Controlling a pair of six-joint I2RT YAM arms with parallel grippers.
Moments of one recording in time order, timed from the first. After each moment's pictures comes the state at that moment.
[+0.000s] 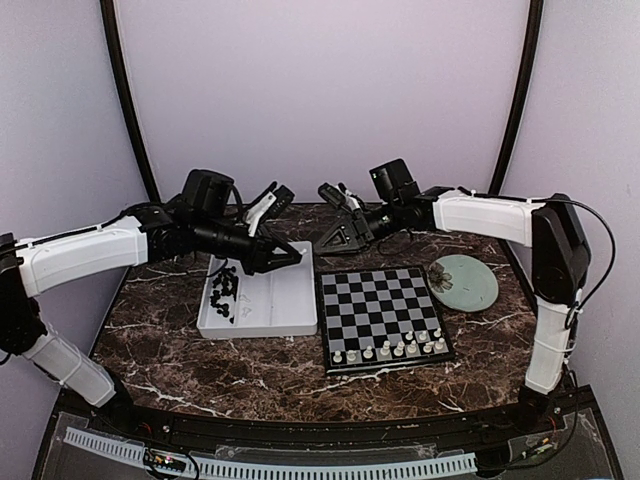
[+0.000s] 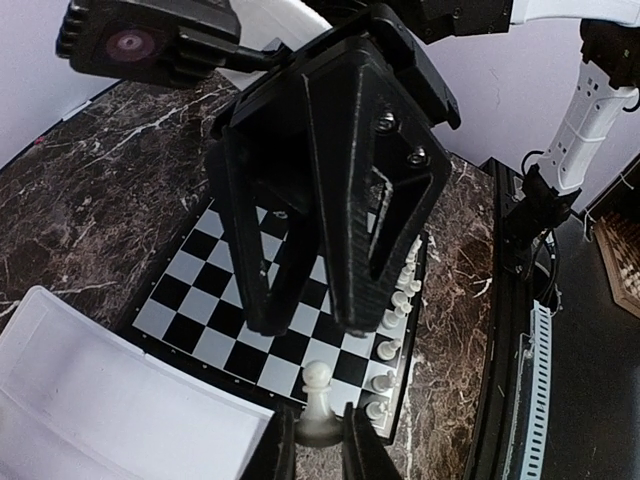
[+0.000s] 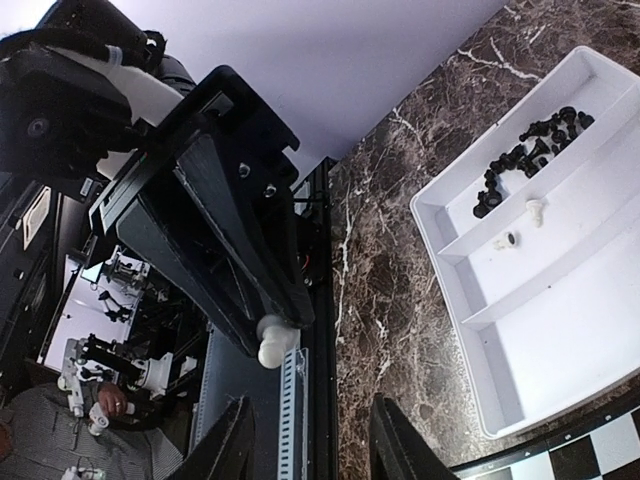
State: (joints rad) left arm -0.70 1.44 1.15 -0.28 0.53 0.02; right arm 0.65 1.94 1.55 -0.31 -1.20 0.27
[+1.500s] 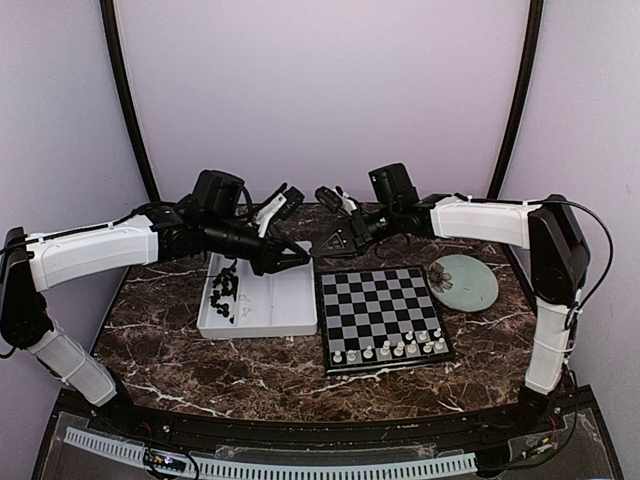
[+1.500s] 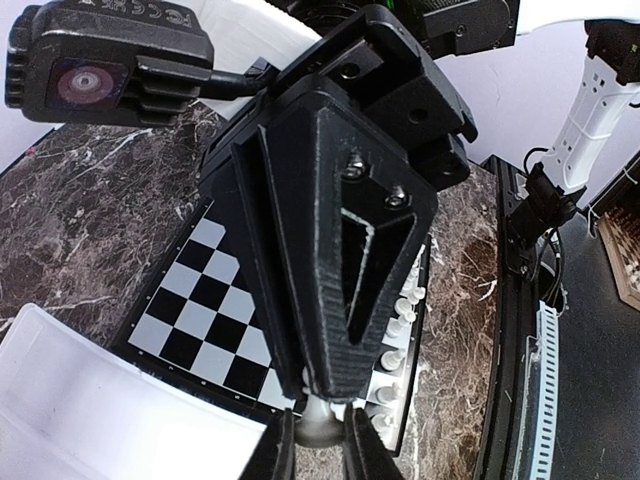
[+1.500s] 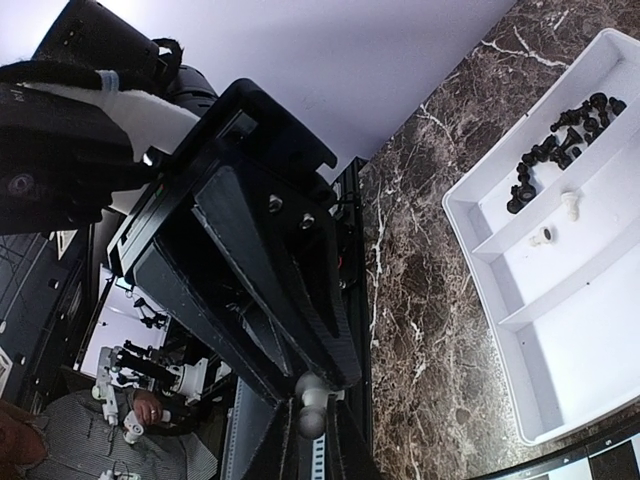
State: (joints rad) left arm -0.73 1.50 1.18 -0.25 0.52 0.03; right arm 0.67 1.94 1.50 -0.13 -1.26 0.46
